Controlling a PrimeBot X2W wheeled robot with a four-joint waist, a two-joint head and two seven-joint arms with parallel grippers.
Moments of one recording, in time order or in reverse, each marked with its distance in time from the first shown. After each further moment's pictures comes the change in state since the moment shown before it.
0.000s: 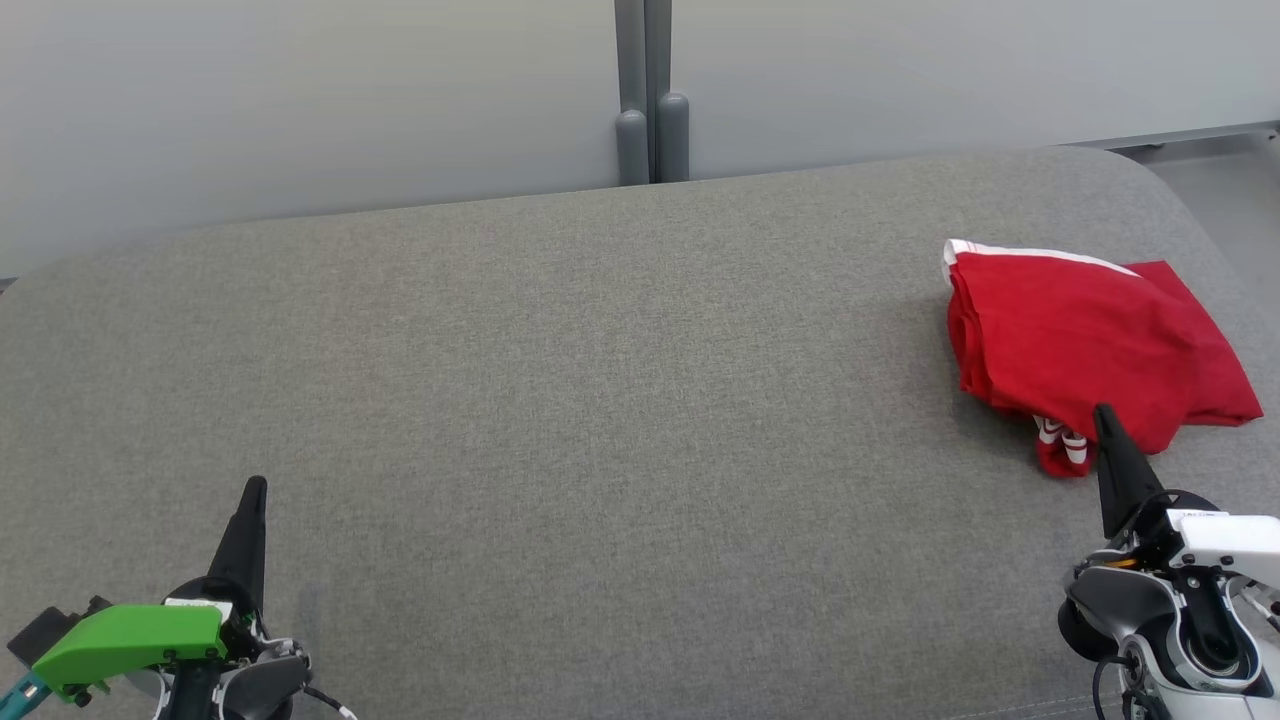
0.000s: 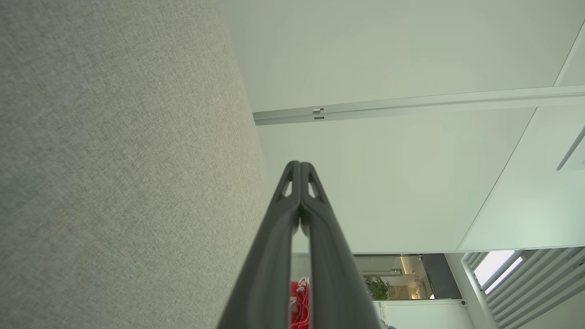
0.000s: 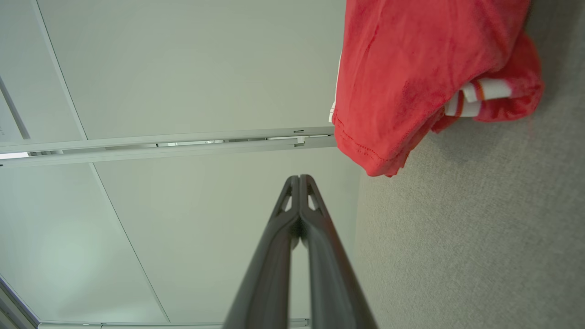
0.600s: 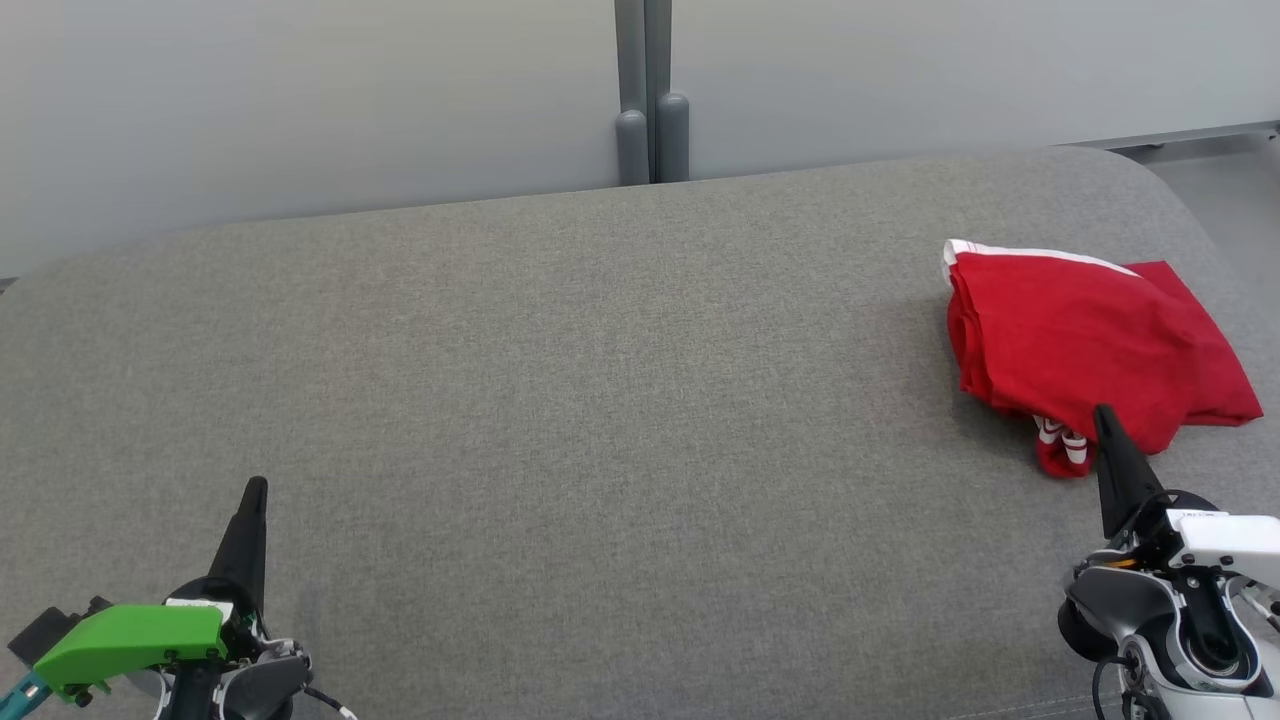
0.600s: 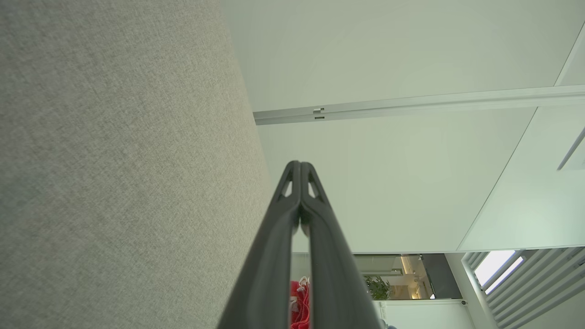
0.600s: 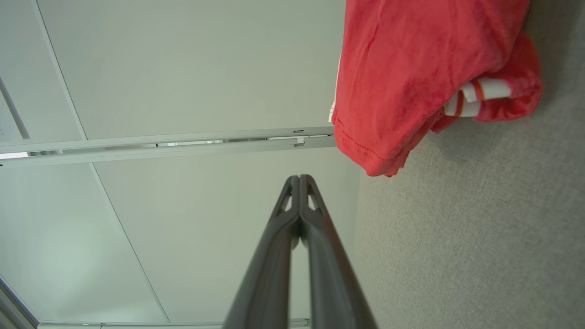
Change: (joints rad) left arm 0.000 0.000 -0.001 0.001 0.000 0.000 0.000; right arm 0.000 0.000 0.001 0.000 0.000 0.000 -0.001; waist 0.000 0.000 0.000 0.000
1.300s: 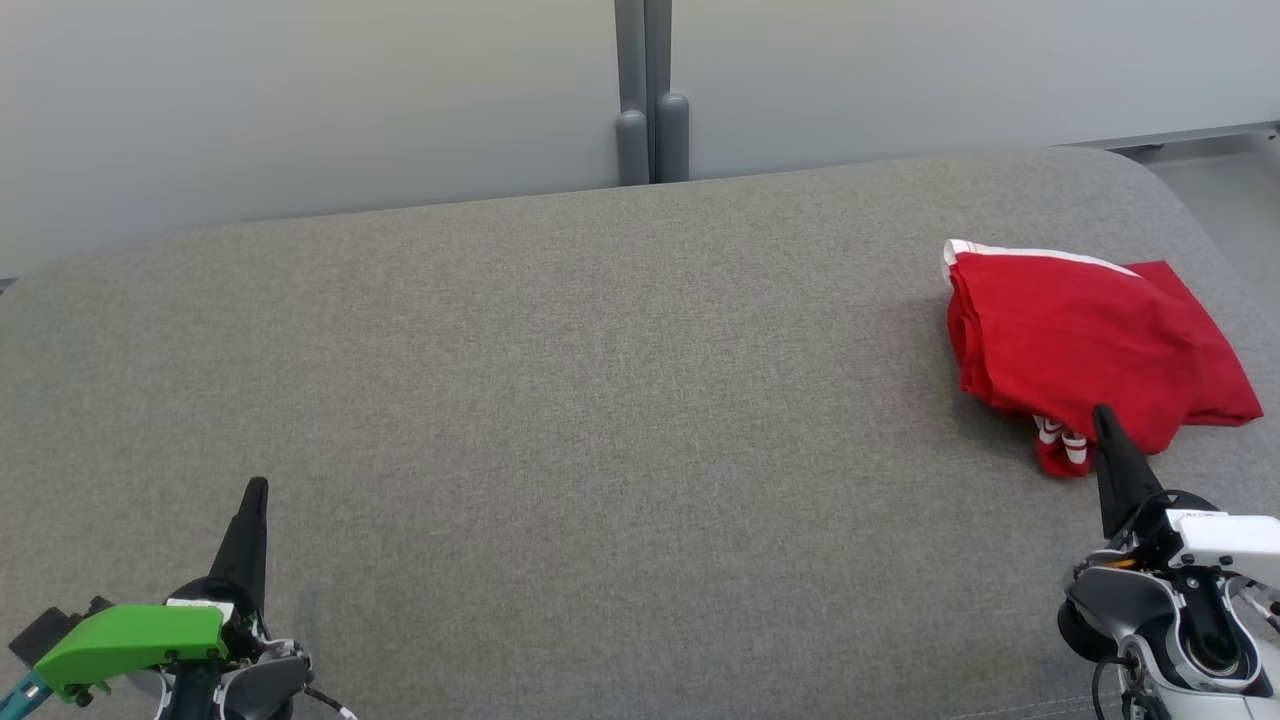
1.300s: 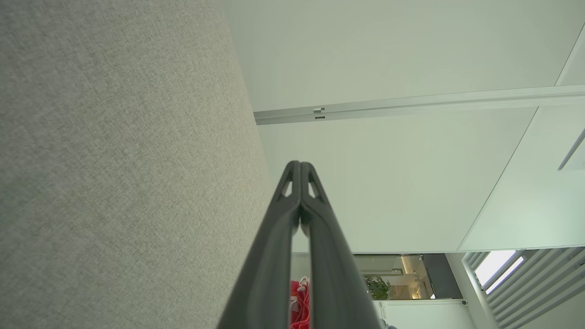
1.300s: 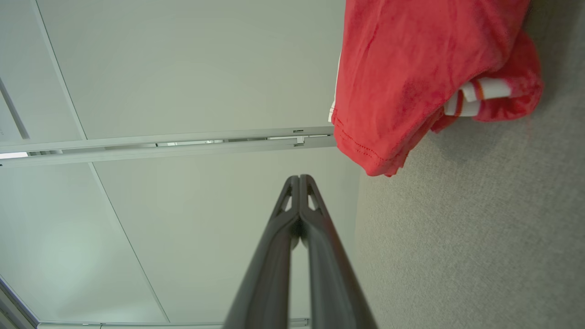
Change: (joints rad) left arm 0.000 0.001 -0.002 0.001 0.000 0.000 -0.001; right arm 0.000 0.000 0.001 0.001 0.000 0.000 0.000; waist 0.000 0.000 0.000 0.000
